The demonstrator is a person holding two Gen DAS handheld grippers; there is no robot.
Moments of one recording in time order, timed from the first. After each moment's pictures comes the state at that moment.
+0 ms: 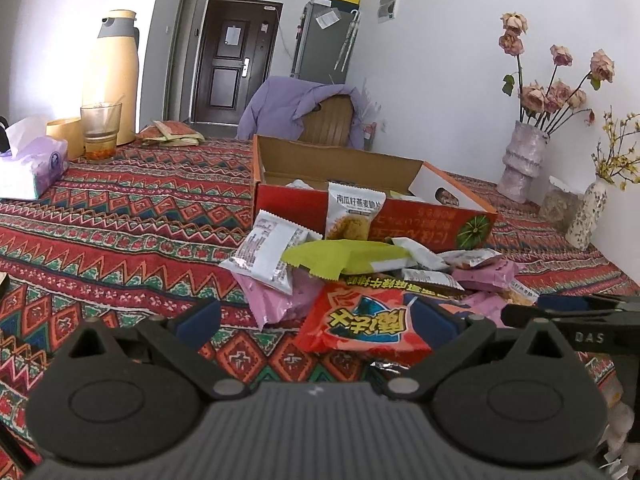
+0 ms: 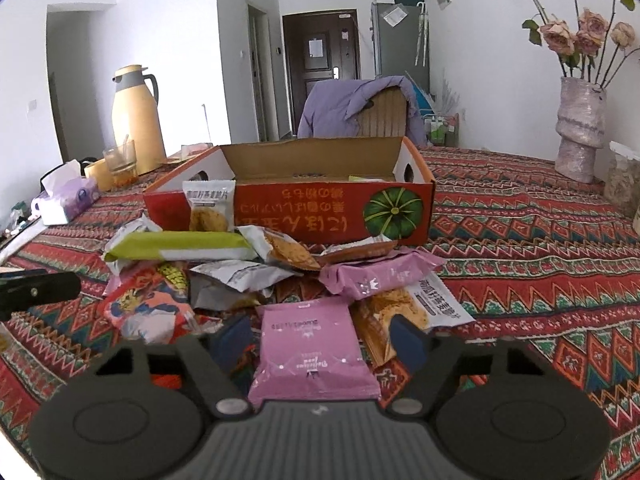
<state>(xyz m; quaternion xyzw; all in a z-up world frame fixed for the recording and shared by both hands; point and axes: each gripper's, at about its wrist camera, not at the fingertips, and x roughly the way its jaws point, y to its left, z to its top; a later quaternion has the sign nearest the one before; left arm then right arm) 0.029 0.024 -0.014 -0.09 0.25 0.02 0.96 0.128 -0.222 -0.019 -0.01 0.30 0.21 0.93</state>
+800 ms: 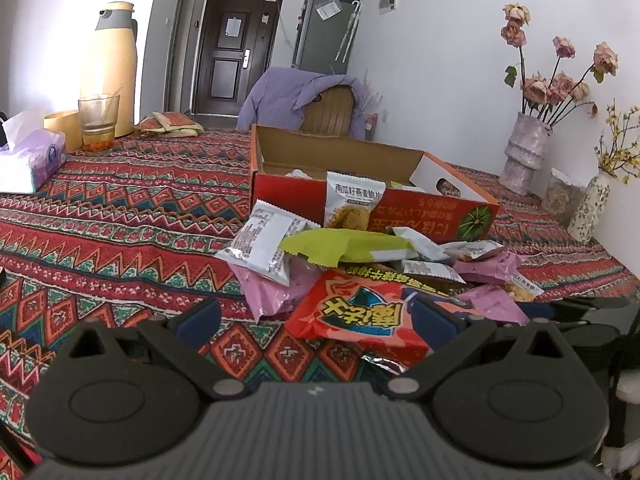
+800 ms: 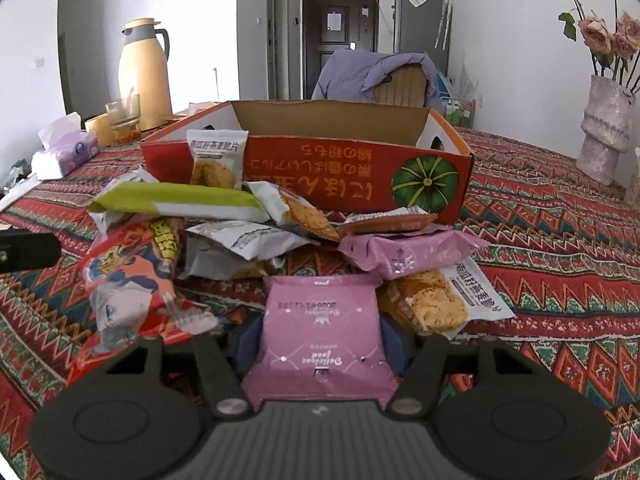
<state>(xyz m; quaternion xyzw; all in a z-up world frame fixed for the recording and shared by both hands) 0.036 0.019 -0.016 -0.09 0.27 0.02 0.96 0.142 -0.195 -0.042 -0.06 0.33 0.22 0.92</state>
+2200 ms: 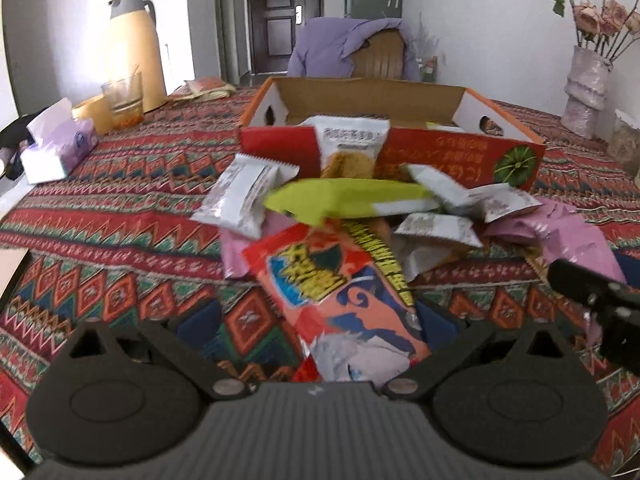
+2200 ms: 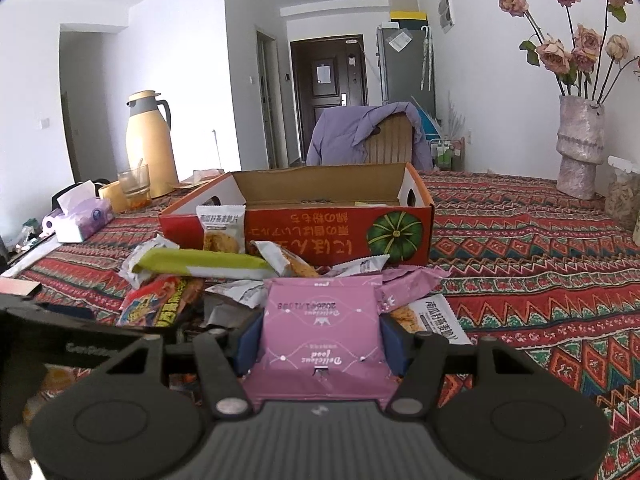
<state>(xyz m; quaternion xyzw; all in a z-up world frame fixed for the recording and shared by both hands) 0.072 -0.050 -0.027 -0.04 0.36 0.14 0.92 0.110 -0.234 -0.014 0.00 0.26 0.22 0.94</state>
